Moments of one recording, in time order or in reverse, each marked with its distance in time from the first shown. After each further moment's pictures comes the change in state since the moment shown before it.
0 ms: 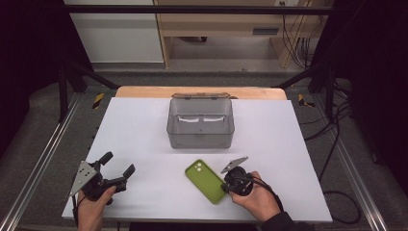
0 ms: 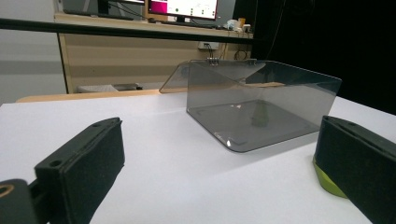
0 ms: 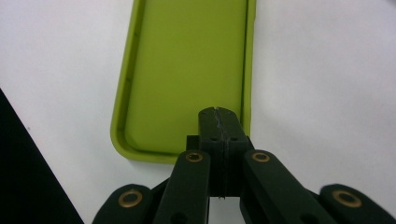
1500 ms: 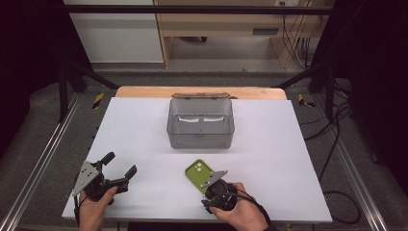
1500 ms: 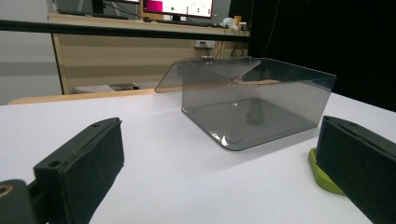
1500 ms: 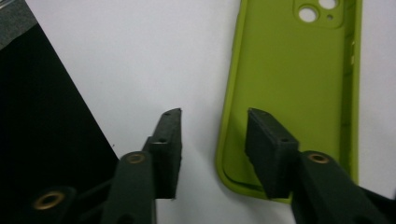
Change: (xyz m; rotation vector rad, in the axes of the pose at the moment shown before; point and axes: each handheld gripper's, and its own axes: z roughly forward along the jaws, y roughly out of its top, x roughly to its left) left arm -0.004 0.000 0.002 0.006 -0.017 0.014; right arm 0.061 0.009 0.009 0.004 -0.010 -0.115
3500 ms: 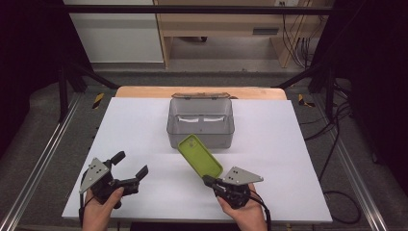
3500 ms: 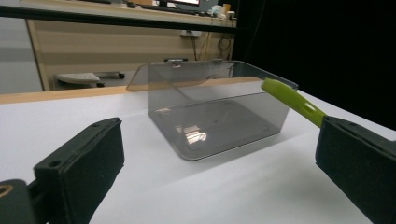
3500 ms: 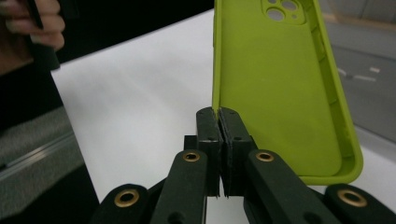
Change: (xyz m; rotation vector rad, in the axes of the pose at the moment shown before) left arm -0.052 0.046 0.011 0.073 -0.055 -0.040; right arm -0.018 -0.017 -0.027 -0.646 0.045 0.099
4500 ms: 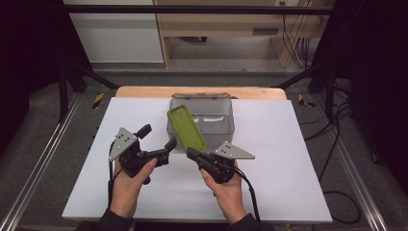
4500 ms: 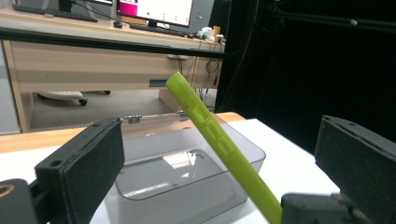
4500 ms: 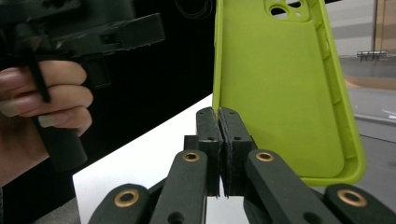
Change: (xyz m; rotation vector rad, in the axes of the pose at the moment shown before) left arm -0.047 0.067 0.065 -0.065 0.004 -0.063; right arm -0.008 0.049 0.041 -0.243 0.063 0.160
